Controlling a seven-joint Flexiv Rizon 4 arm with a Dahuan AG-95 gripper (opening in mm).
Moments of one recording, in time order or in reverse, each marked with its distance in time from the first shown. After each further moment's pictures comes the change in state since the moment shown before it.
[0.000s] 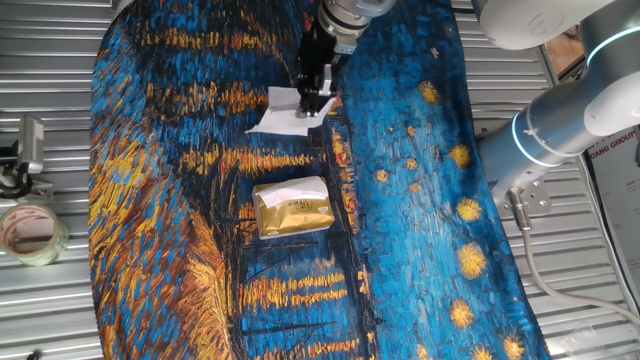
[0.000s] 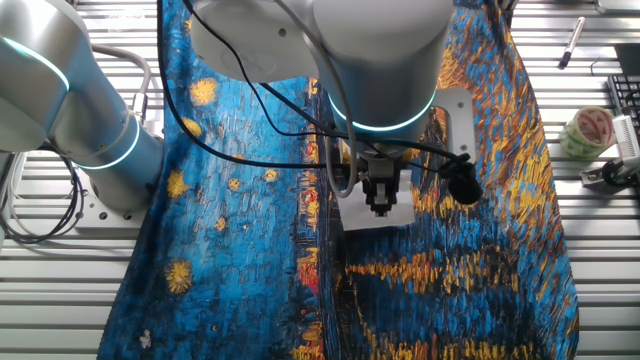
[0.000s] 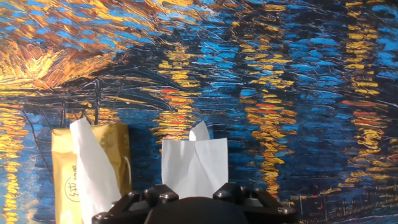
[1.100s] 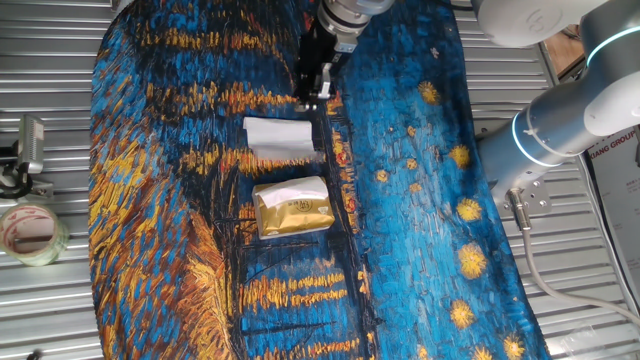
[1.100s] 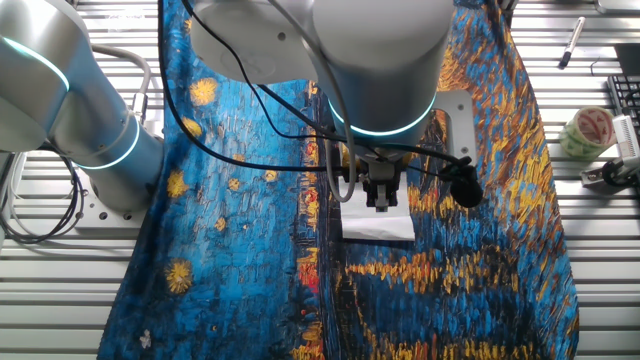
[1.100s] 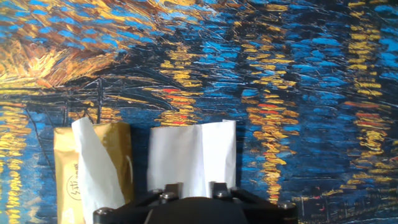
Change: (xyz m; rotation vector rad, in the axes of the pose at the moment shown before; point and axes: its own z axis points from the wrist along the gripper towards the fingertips) arm -0.001 0.000 0.000 -0.013 -0.001 -0.022
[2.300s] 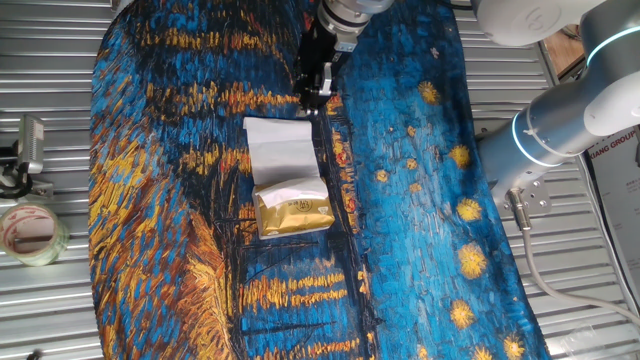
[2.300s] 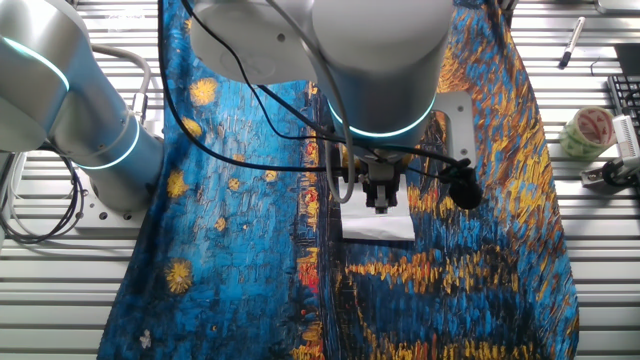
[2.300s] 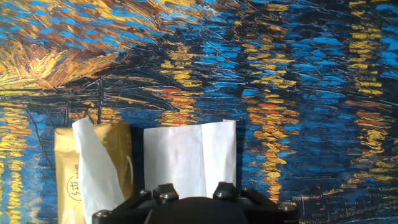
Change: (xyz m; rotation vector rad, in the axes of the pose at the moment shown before) arm 0.001 0.000 0.000 -0.003 0.001 0.014
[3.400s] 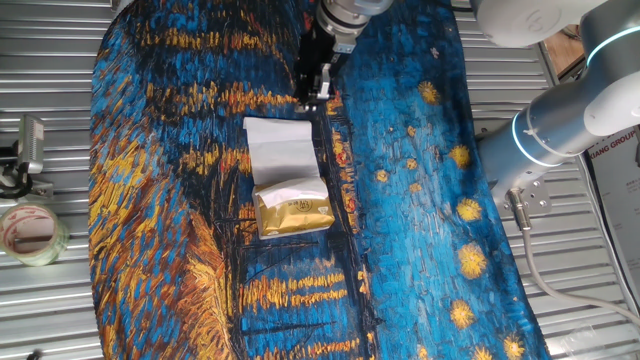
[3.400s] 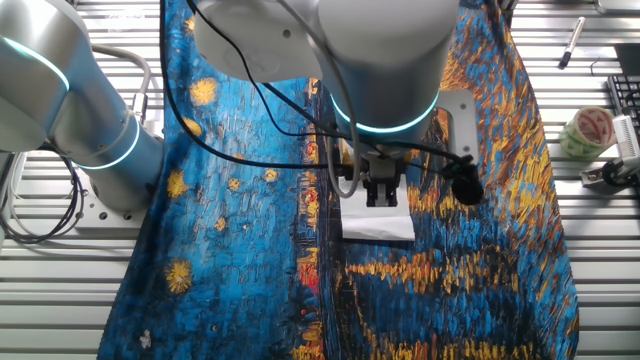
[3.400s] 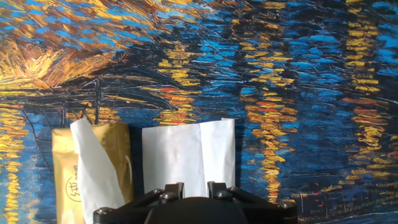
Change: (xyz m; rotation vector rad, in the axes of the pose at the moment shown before) arm 0.000 0.003 0.000 0.020 0.008 0.008
